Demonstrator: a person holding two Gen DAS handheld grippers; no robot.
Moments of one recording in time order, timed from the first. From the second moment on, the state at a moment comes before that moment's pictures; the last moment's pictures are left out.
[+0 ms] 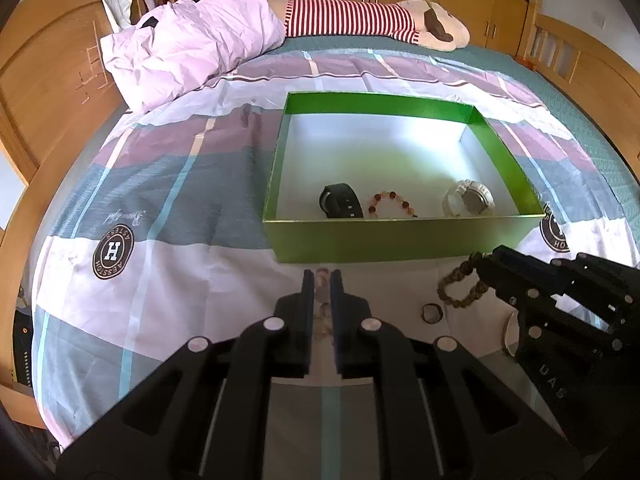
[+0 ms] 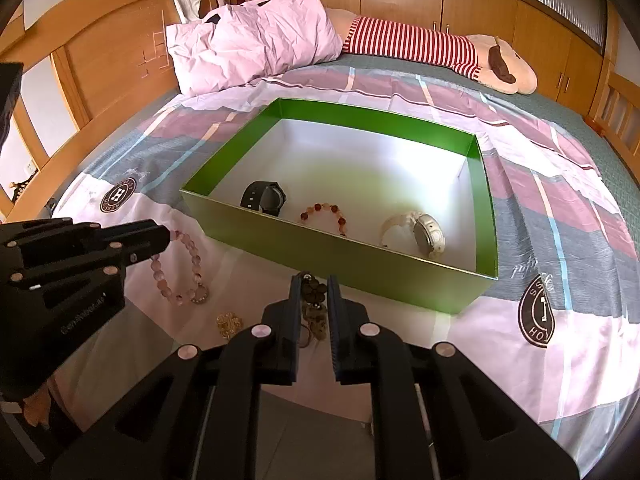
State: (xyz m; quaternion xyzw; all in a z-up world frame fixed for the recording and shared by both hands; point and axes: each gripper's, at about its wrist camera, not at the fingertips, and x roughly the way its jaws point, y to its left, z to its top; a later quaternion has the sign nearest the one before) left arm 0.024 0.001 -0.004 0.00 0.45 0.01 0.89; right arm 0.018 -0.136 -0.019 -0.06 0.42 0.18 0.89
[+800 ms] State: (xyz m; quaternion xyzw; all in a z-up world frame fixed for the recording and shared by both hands) left arm 0.026 -0.005 0.002 0.00 0.44 0.01 0.90; right arm 0.015 -0.138 -0.013 -0.06 0.41 0.18 0.89
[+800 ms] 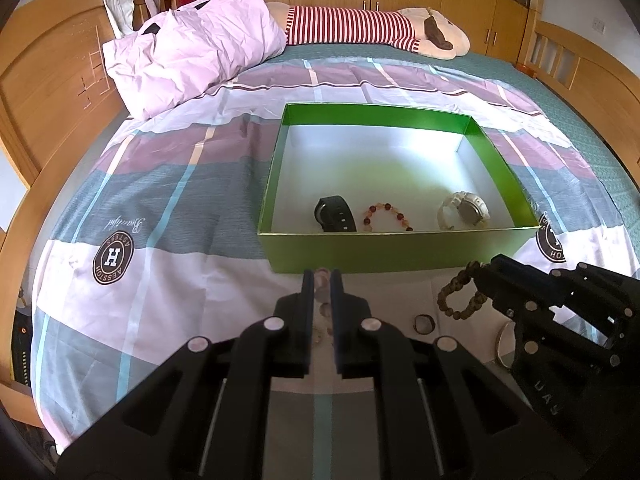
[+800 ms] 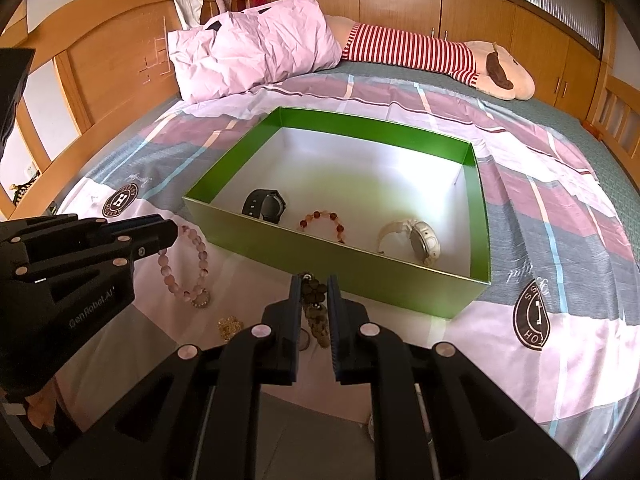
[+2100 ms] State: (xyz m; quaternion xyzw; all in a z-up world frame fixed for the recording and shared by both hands) left arm 0.072 0.025 0.040 -0.10 0.42 -0.05 0.90; right arm 0.042 -0.173 0.044 0.02 0.34 0.16 0.93
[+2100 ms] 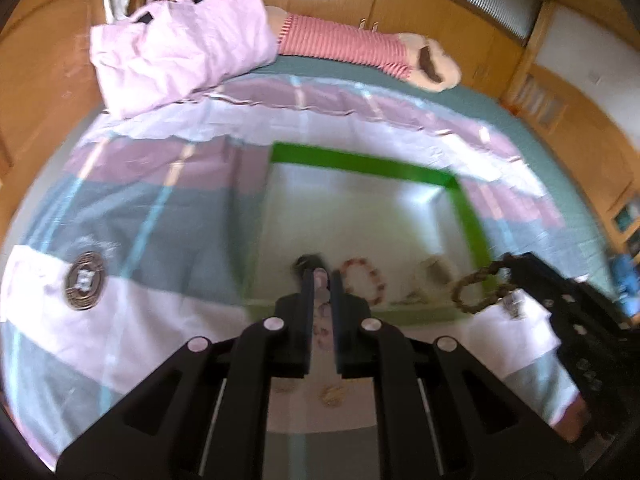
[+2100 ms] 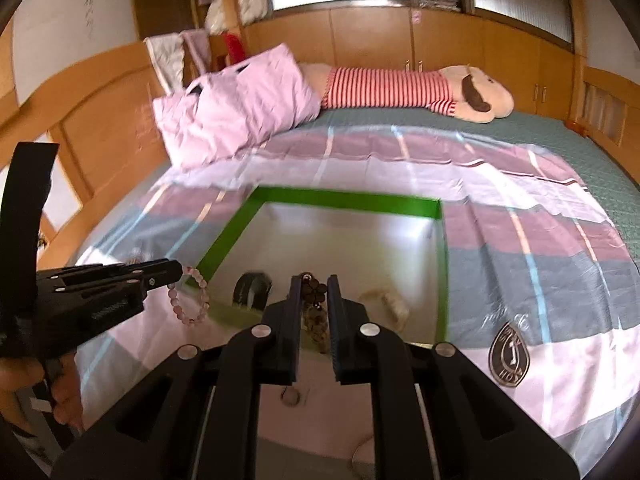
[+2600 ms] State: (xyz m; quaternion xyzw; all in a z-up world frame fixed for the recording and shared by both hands) left arm 0.073 0.026 0.025 -0.08 0.45 -0.04 0.89; right arm 0.066 -0.191 0.029 0.06 0.36 0.16 0.92
